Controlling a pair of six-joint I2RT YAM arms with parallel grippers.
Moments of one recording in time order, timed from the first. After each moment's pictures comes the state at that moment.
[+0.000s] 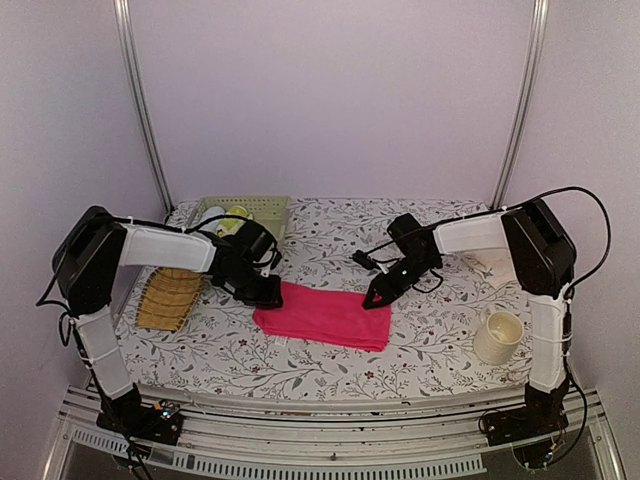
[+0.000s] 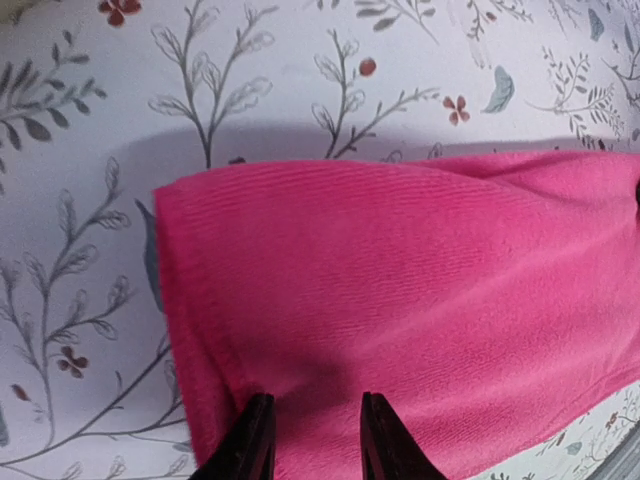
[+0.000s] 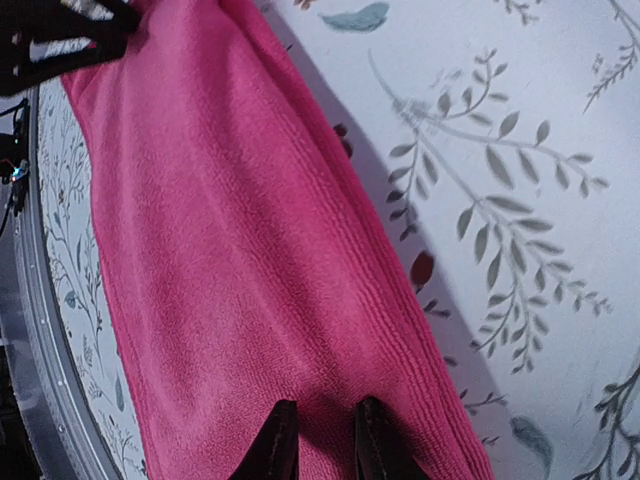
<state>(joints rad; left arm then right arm) -0.64 1.86 1.12 -0.39 0.09 -0.42 0.55 2.14 1.43 -0.56 -0.60 -0.17</state>
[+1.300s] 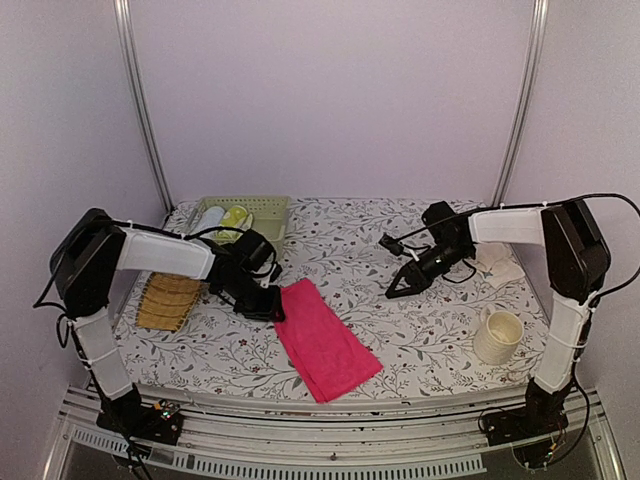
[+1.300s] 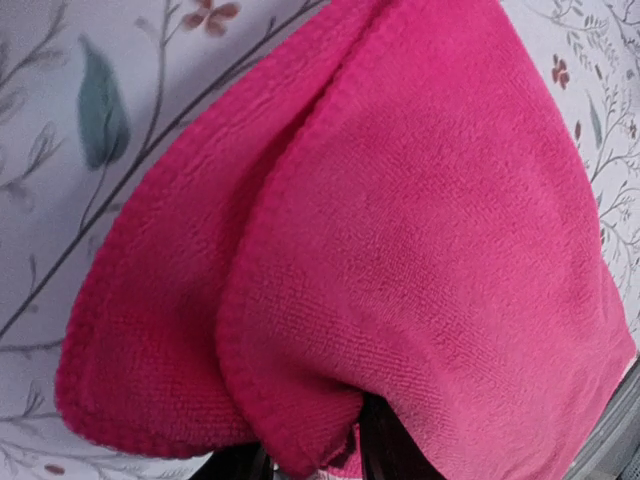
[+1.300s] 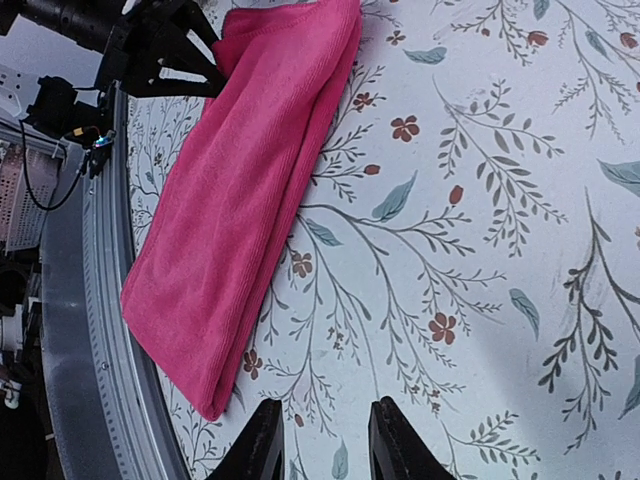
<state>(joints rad) -0.67 1.79 1.01 -0.40 0.18 -0.50 0.43 1.93 1.30 -0.68 -0.82 -0.39</state>
